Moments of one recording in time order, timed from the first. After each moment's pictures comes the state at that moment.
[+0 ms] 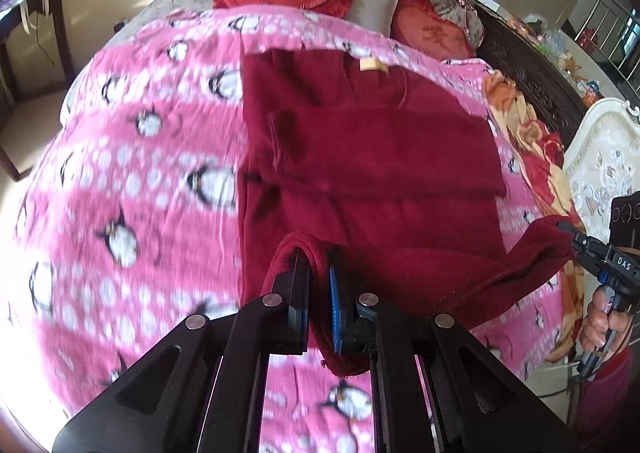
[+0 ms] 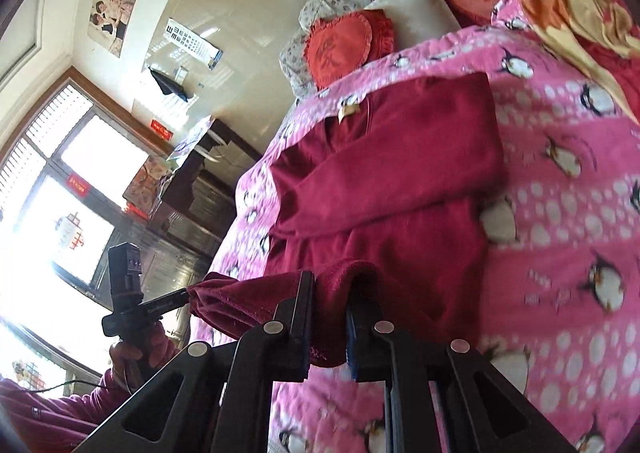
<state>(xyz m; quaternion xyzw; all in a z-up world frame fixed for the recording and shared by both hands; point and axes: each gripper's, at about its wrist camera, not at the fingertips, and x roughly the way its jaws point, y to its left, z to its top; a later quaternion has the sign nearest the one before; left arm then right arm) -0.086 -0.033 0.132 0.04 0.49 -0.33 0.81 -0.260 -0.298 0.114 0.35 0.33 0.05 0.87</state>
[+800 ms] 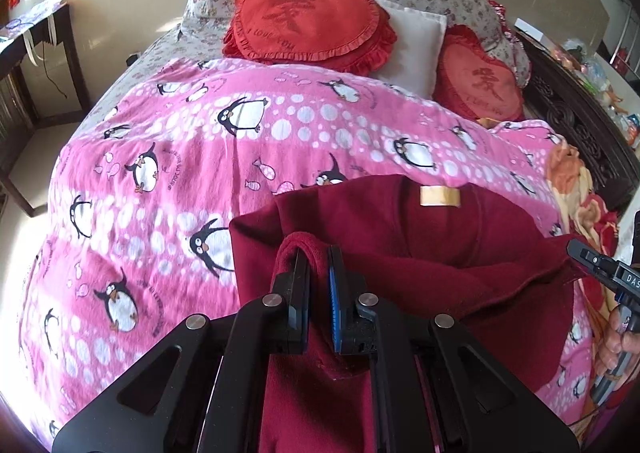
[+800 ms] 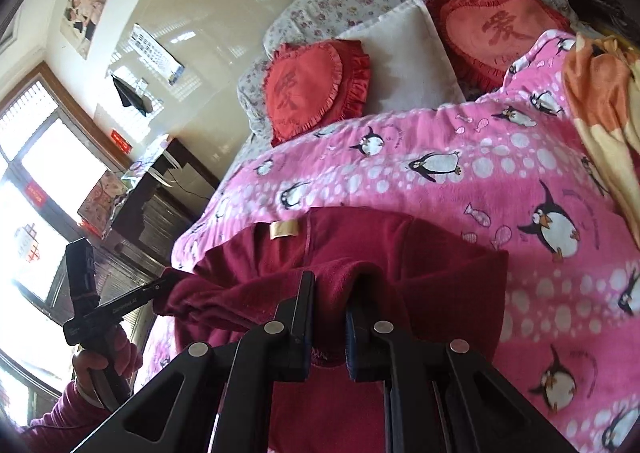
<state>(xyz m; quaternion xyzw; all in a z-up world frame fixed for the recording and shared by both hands) 0.077 -0.131 0.127 0.05 0.46 -0.27 0.84 -0.090 -0.407 0.122 0.31 0.34 -0.02 0.89</state>
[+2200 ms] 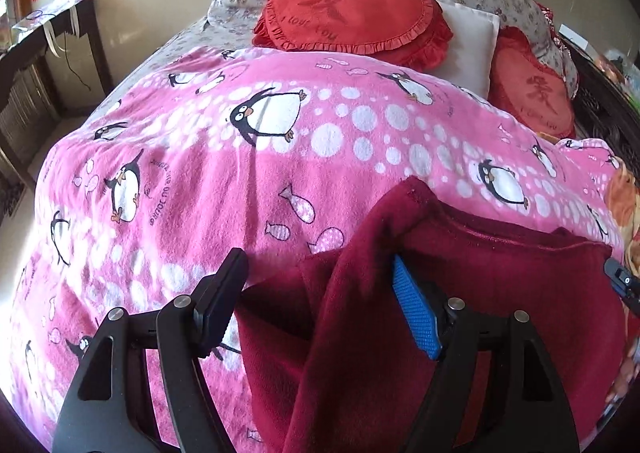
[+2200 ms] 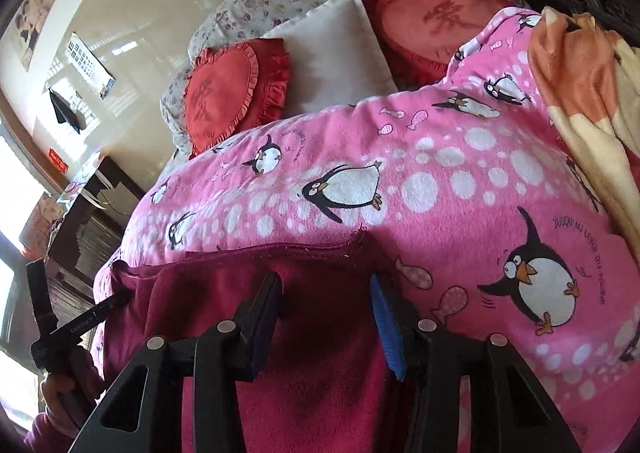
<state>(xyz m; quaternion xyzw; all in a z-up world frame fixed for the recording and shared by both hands) 0.139 -0.154 0.076 0.05 0.45 -0.21 0.86 -0.044 -0.456 0.069 0.29 0.35 -0.14 0.88</state>
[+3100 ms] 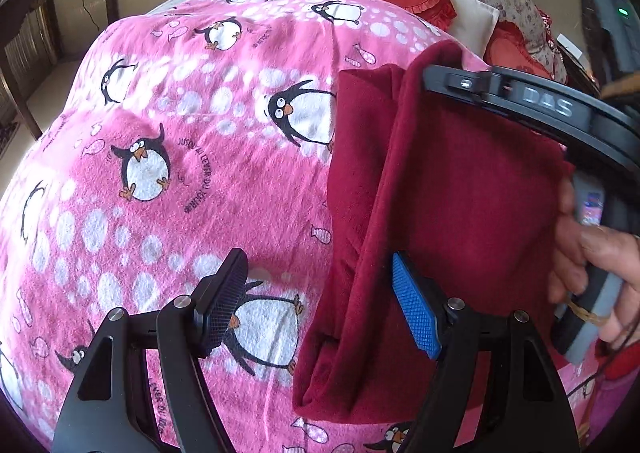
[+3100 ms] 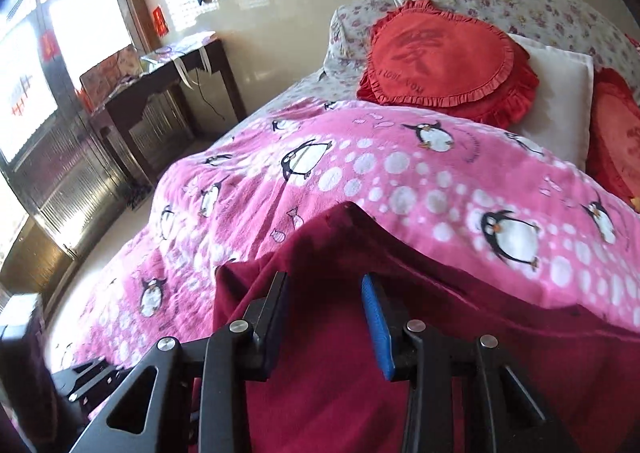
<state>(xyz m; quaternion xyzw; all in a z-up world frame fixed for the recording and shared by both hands) 0.051 -0.061 0.051 0.00 0.51 -0.22 0.83 0.126 -0.218 0.082 0.08 0.40 0.03 0.91</state>
